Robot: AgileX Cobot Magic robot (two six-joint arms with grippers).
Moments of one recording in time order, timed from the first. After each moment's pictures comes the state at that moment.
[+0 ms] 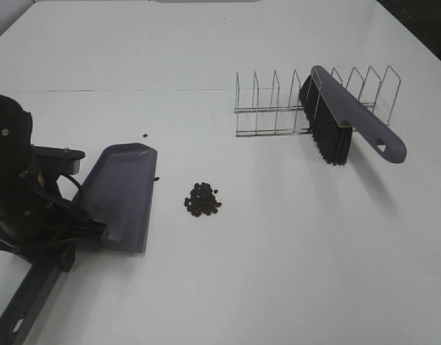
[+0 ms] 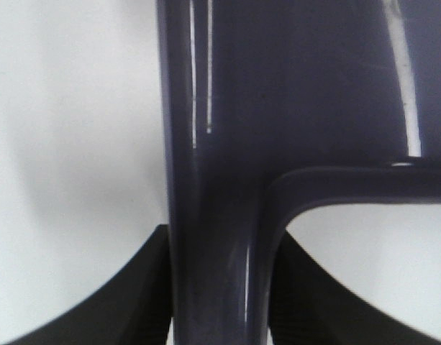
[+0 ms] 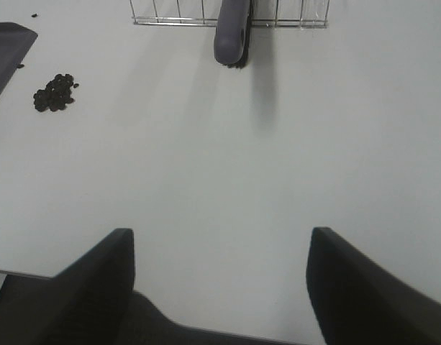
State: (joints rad) left arm -0.46 1.85 -0.87 0.00 0.67 -0.32; right arm 0.06 0.19 -0.53 0.08 1.12 0.00
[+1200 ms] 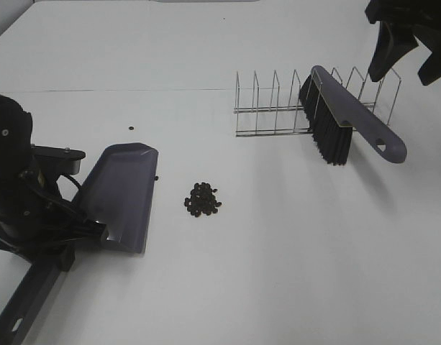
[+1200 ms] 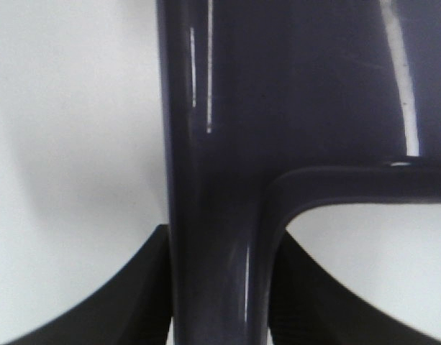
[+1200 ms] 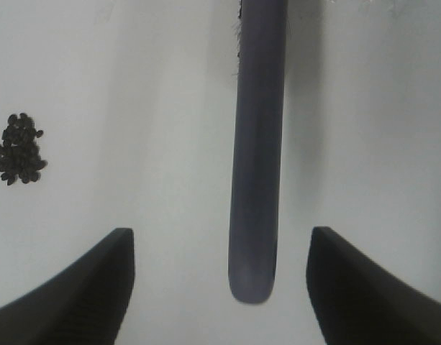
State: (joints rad) left arm -0.46 1.85 -0.87 0.01 0.67 -0.31; right arm 0.06 1.75 -1.52 0.15 1.17 0.02
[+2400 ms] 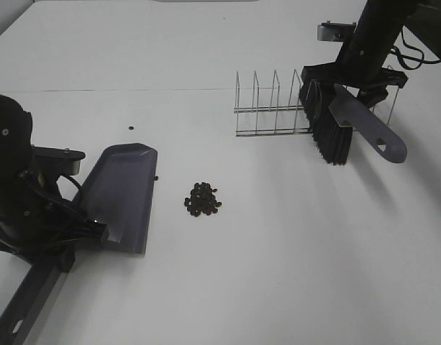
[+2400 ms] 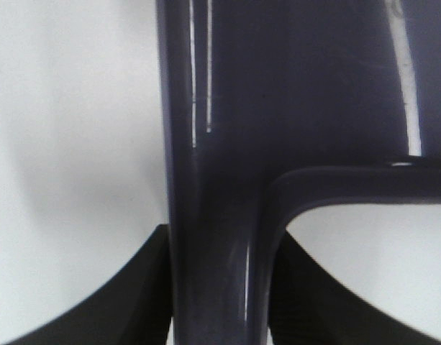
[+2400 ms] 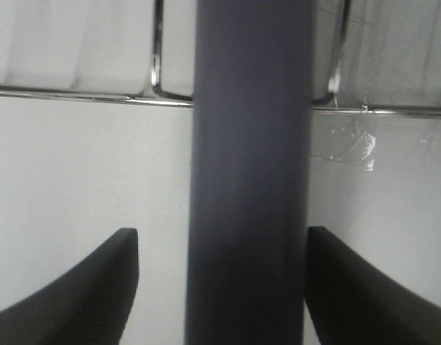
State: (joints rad) left arm -0.46 1.85 -0.87 0.00 0.68 -0.31; right arm 0.06 2.41 -2.07 0.12 1.22 0.01
